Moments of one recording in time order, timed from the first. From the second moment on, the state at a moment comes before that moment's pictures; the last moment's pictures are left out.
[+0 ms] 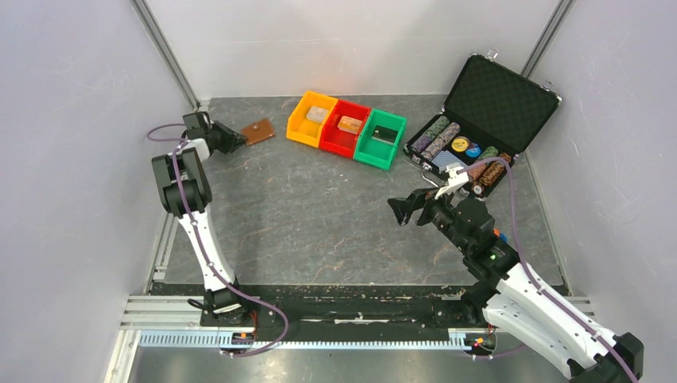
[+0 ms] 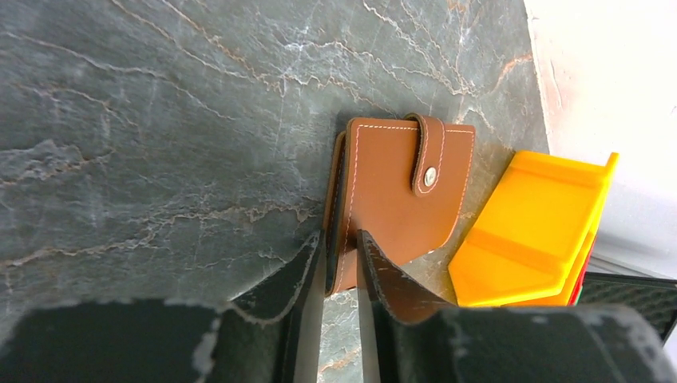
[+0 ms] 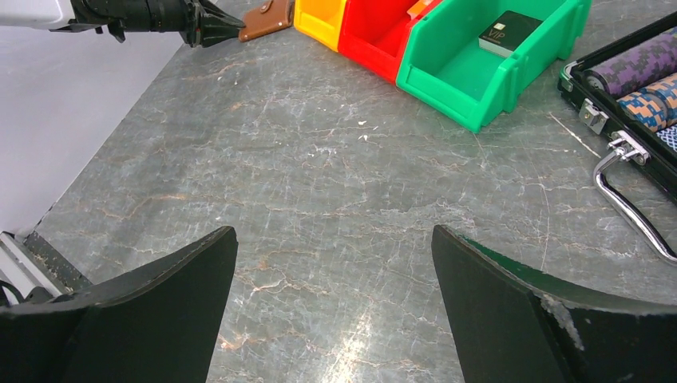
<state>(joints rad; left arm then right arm) 0.30 2.33 1.65 -0.04 0.48 -0.75 0.63 0.66 0.49 0.03 0.07 0.36</state>
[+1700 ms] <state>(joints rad) -0.35 1.67 0.91 -0.43 0.35 -0.66 0.63 0.49 0.44 -0.21 0.10 0.30</state>
